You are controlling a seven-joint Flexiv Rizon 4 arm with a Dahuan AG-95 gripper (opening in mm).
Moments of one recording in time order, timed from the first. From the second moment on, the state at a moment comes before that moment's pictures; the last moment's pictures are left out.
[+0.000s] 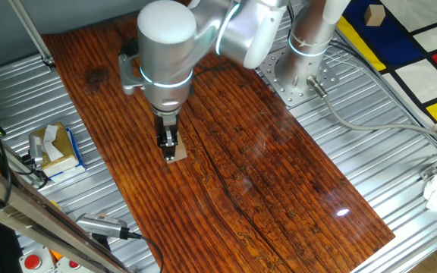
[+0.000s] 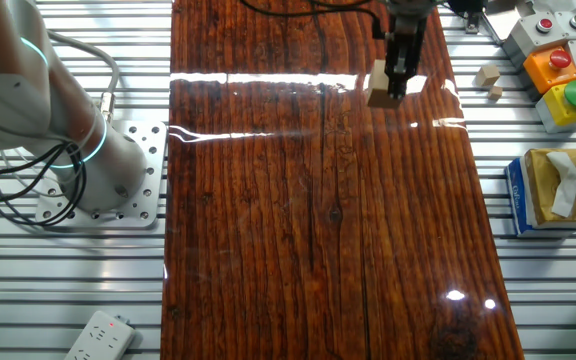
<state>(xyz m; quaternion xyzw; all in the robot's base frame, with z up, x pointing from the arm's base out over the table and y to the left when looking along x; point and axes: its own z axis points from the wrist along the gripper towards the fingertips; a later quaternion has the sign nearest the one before) 0.552 0.128 0.143 0.12 0.99 0.01 0.07</state>
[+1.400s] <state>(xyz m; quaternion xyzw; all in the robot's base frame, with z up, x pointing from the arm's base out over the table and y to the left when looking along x) 0.575 0.150 0.154 0.10 0.99 0.02 0.05</state>
